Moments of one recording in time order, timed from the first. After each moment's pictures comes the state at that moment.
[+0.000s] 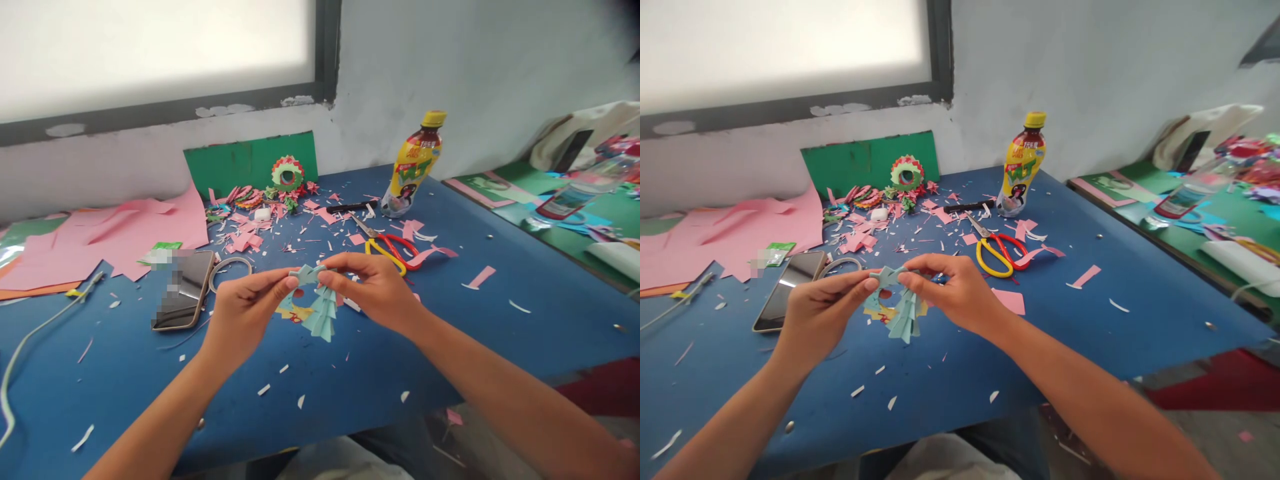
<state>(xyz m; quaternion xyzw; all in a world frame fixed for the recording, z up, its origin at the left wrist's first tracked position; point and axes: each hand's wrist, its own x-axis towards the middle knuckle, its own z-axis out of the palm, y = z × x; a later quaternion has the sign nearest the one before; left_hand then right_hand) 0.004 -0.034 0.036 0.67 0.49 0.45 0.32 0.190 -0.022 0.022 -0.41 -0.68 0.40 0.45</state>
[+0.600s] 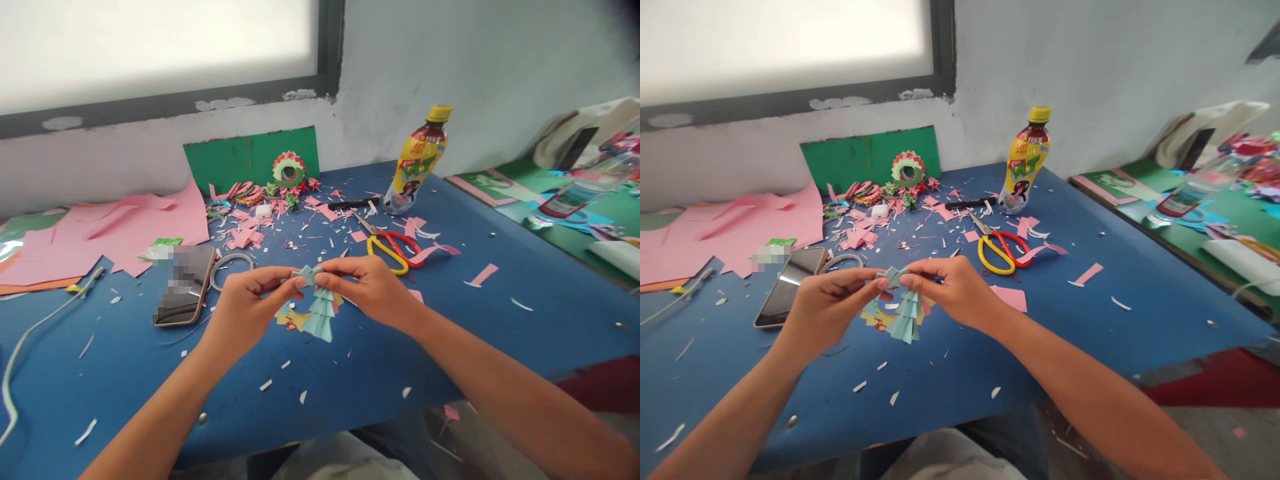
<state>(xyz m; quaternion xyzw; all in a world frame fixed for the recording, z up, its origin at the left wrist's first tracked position) 0.002 -0.030 0.033 0.66 0.48 0.40 0.41 0.191 -0.018 0.019 -0.41 -0.73 0.39 0.38</state>
